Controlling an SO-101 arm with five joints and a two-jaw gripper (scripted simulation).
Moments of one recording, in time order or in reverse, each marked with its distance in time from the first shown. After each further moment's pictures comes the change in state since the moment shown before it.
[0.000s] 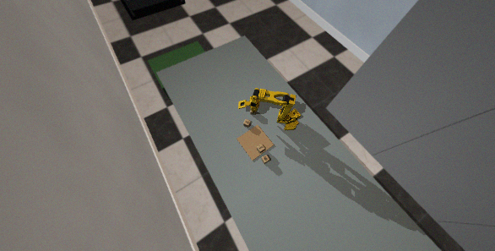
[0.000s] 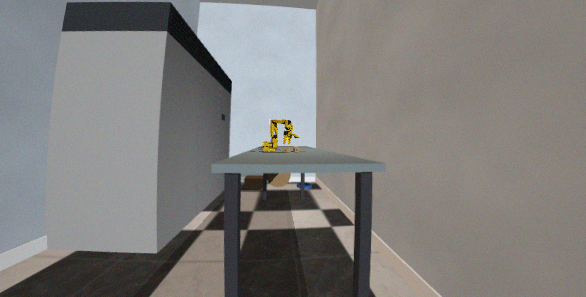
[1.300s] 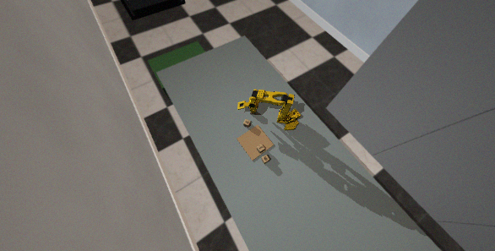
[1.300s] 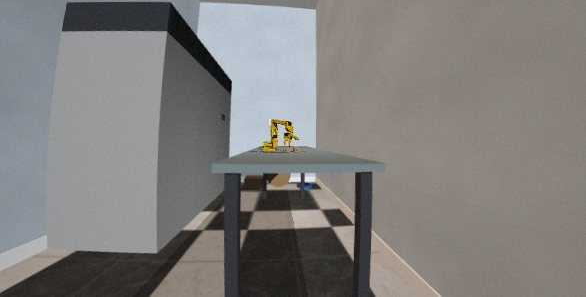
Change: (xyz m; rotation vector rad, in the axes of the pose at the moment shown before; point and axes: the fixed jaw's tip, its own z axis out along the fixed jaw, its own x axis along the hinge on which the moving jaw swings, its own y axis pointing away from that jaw) arm -0.003 -0.001 0.011 -0.002 0.011 0.012
